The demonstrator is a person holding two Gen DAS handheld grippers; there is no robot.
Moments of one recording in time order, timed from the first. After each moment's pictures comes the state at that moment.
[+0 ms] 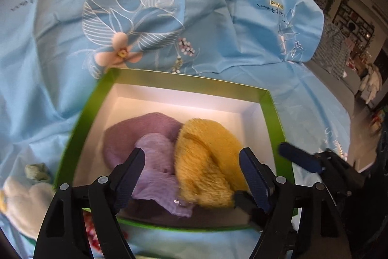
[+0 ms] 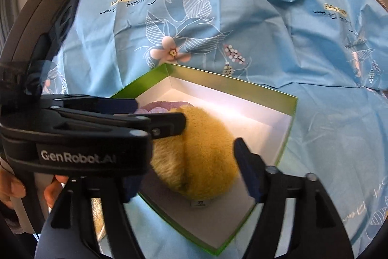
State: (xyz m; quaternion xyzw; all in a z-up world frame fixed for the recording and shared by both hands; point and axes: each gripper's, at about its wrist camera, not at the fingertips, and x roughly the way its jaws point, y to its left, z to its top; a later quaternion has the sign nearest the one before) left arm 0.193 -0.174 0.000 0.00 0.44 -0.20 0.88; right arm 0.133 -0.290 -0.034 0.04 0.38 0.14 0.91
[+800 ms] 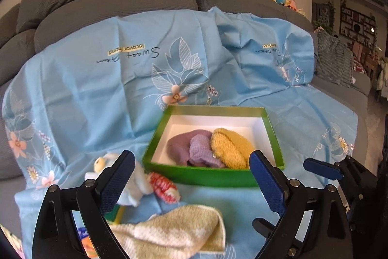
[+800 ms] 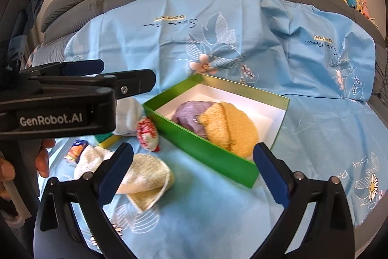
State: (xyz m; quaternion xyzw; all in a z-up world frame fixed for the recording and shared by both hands) left arm 0.049 -0.117 0.076 0.05 0.30 -0.13 0.95; right arm 0.011 -0.247 0.024 0.01 0.33 0.15 0.93
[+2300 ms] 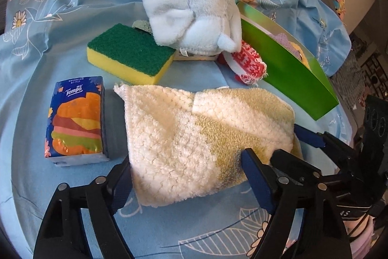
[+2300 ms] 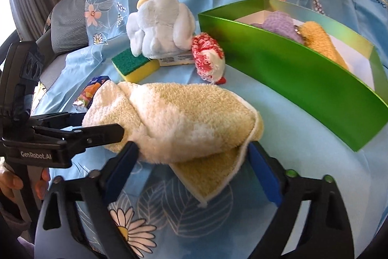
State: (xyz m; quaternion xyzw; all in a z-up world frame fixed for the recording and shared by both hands) left arm 0.029 0.028 -0.087 -0.15 0.48 -0.11 0.85; right arm 0.034 -0.157 -0.086 0.01 0.46 0.26 0.85
